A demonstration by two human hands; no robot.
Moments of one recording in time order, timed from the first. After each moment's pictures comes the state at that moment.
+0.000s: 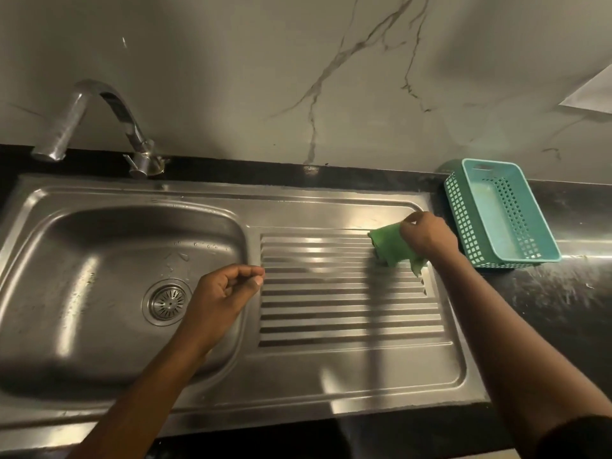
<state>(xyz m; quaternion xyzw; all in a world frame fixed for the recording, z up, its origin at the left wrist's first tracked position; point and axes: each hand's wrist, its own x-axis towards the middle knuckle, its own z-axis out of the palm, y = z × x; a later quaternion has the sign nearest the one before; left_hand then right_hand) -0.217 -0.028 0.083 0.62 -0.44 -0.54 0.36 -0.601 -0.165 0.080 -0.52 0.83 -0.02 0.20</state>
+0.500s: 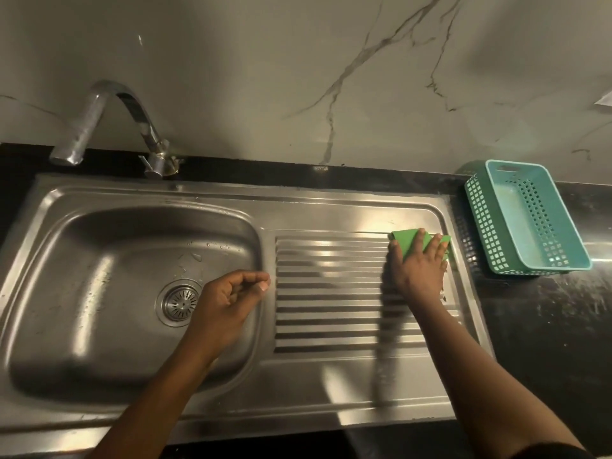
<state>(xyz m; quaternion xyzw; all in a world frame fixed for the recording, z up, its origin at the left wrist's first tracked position) -0.201 -0.031 0.082 0.64 -0.41 -0.54 0.36 -0.565 -0.119 -0.013 -0.51 0.85 -0.03 0.12</state>
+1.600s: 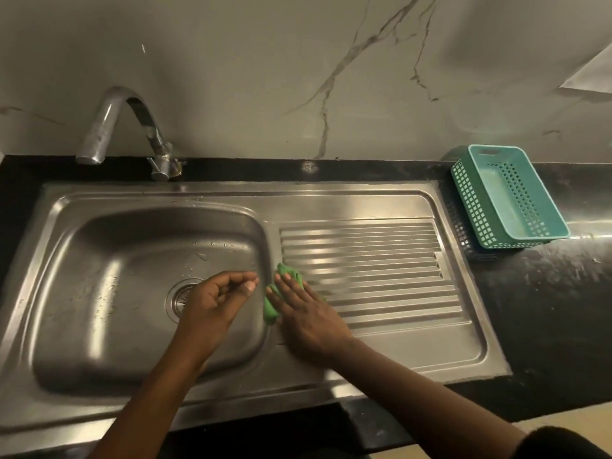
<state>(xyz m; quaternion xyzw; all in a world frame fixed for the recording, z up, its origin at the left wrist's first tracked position) -0.167 -0.002 0.098 0.64 -0.43 -0.53 0.35 -0.376 0.001 -0.016 -0.86 0.47 0.00 0.18</state>
